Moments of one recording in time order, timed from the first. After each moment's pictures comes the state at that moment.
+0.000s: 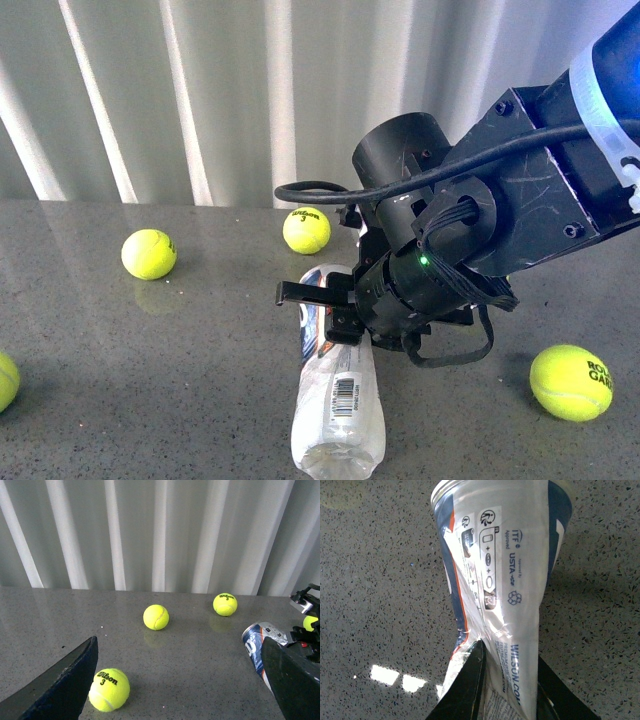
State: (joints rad) left arm 0.00 0.00 0.02 0.00 0.00 0.00; right arm 0.47 2.19 1.28 -0.06 -0.09 0.43
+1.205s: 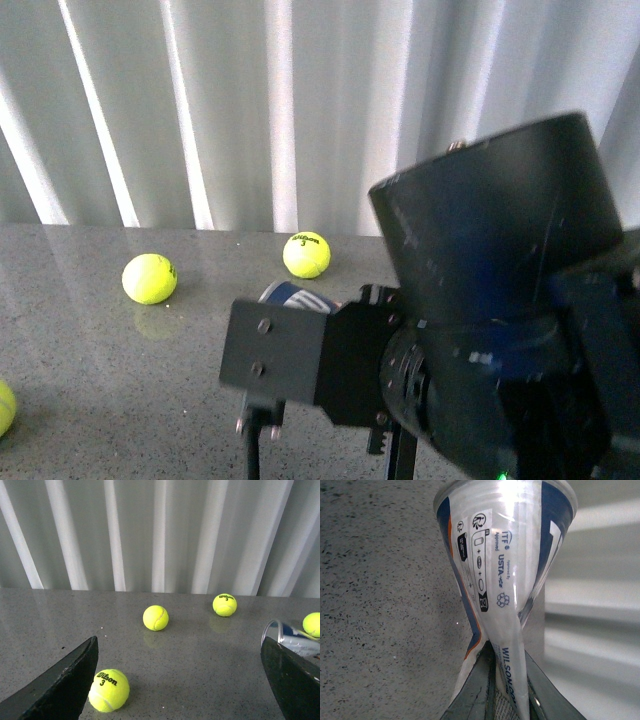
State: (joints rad) left arm 0.00 0.00 0.02 0.00 0.00 0.00; right arm 0.66 1.80 0.72 0.51 0.27 -1.09
